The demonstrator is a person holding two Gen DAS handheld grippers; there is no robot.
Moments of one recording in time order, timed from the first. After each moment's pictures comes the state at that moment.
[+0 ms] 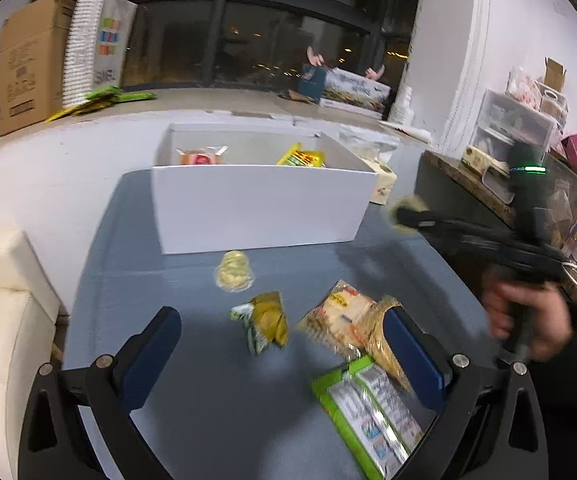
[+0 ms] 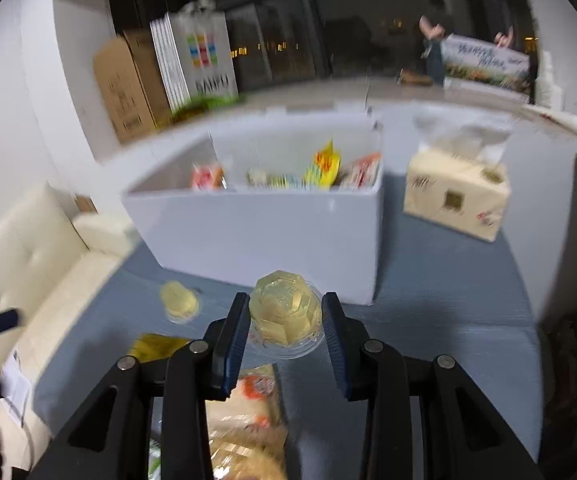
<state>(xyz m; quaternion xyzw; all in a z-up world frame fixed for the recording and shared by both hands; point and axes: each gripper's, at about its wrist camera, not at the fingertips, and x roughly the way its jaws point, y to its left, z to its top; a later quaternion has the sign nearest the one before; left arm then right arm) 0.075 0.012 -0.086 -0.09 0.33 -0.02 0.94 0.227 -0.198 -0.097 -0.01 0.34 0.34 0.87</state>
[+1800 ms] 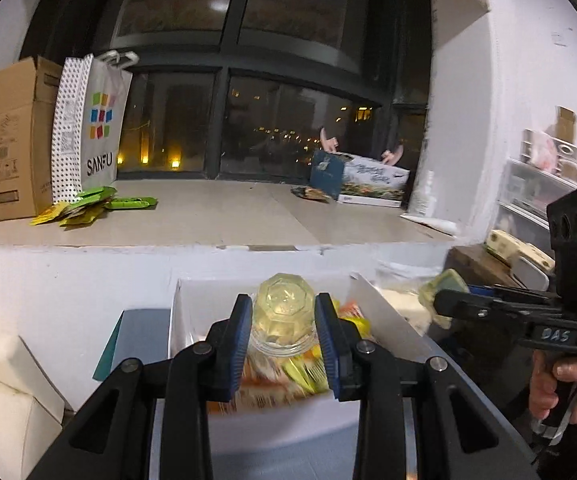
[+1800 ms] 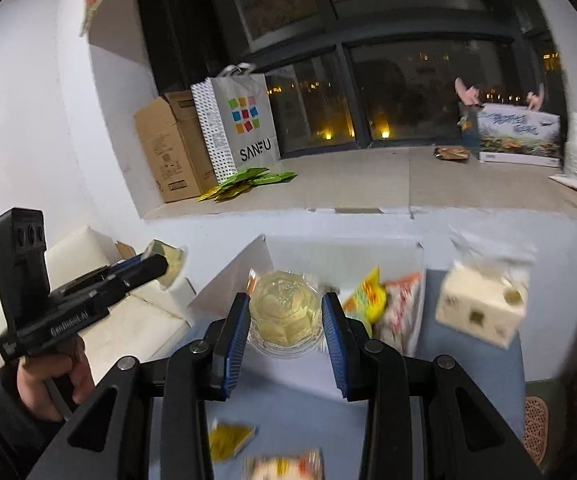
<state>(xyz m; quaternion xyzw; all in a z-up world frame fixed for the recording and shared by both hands) 0.230 0.084 0.009 -0.08 0.21 0.00 0.97 0.275 -0.151 0.009 0.02 0.28 0.41 0.87</state>
